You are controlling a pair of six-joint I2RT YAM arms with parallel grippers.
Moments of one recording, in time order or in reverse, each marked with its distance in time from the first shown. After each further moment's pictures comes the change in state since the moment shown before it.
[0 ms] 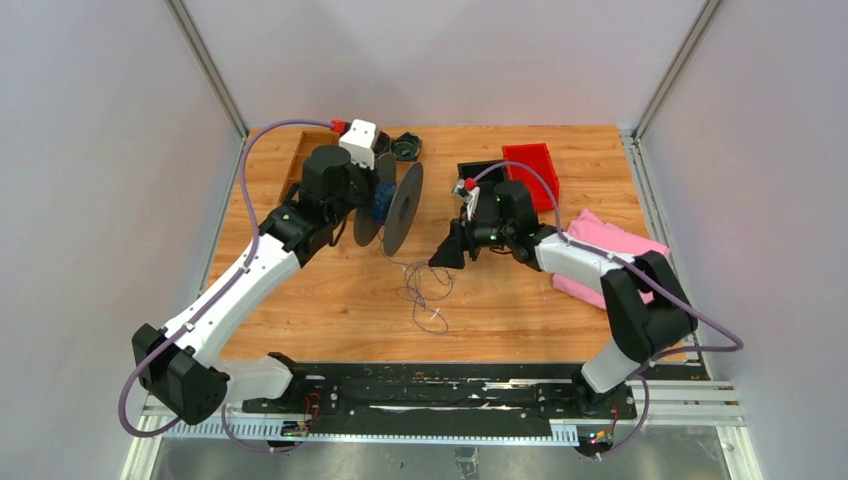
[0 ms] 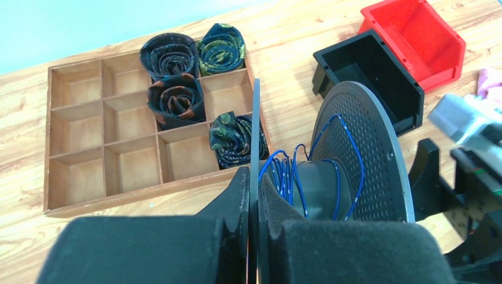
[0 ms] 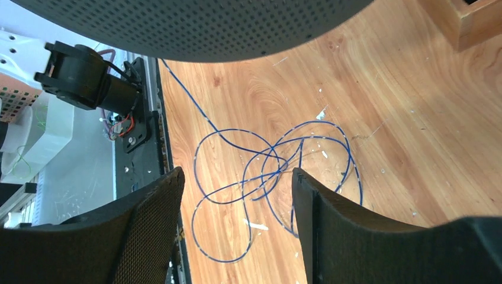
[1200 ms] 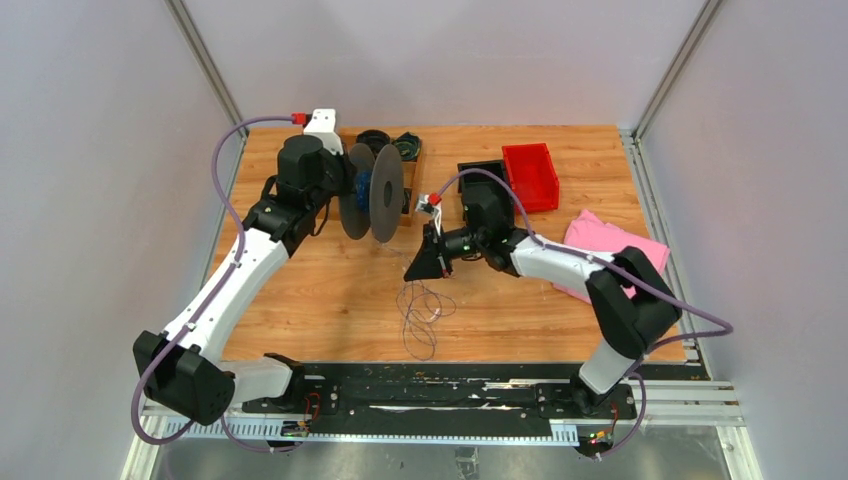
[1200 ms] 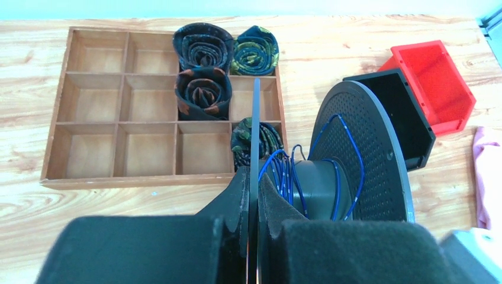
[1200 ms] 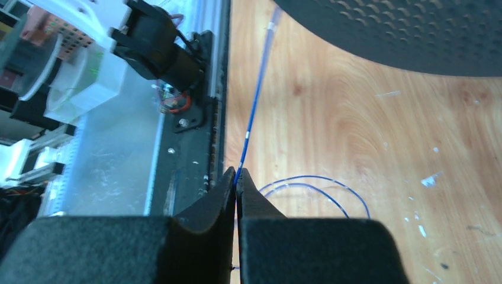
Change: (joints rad) left arm 0.183 0.000 0.001 -0.005 0.075 -0.165; right arm 0.181 0.127 0.037 0.150 -0.121 -0.003
